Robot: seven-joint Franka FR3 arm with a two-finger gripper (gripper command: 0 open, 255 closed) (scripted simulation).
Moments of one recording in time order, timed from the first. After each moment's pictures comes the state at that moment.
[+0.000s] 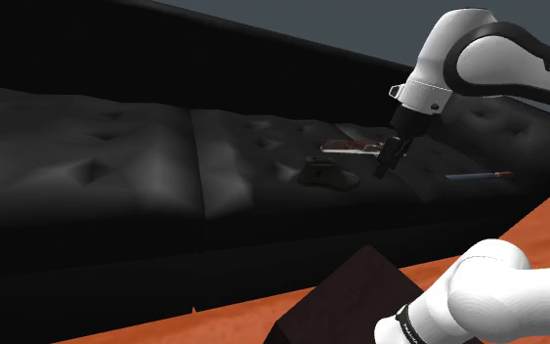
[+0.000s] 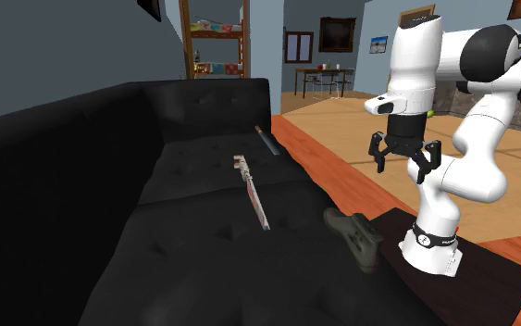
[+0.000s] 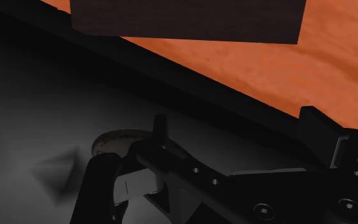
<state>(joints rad) -0.01 -0.78 -0.06 -2.43 0.00 1.55 -0.15</state>
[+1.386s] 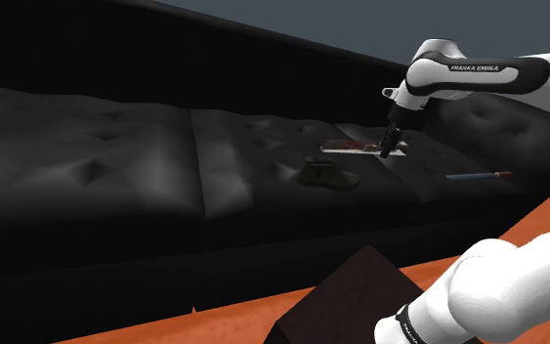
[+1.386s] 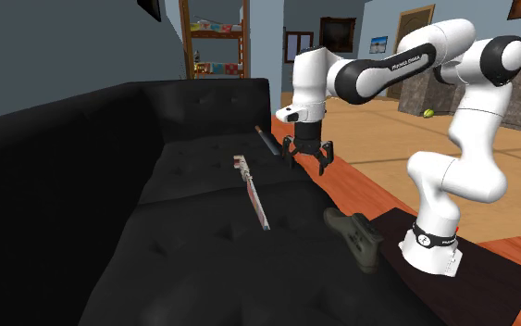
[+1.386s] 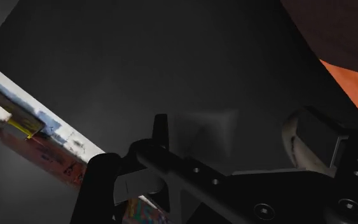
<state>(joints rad) 0.00 -0.34 -0.48 -2.18 -0.19 1.83 -0.87</state>
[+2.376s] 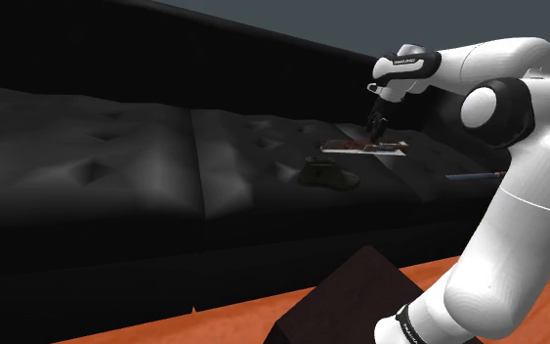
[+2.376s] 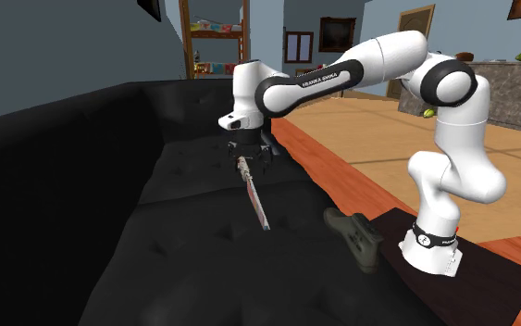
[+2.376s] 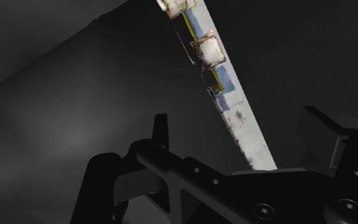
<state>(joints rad) -0.08 0.27 -0.63 -1.66 0.12 1.89 -1.48</state>
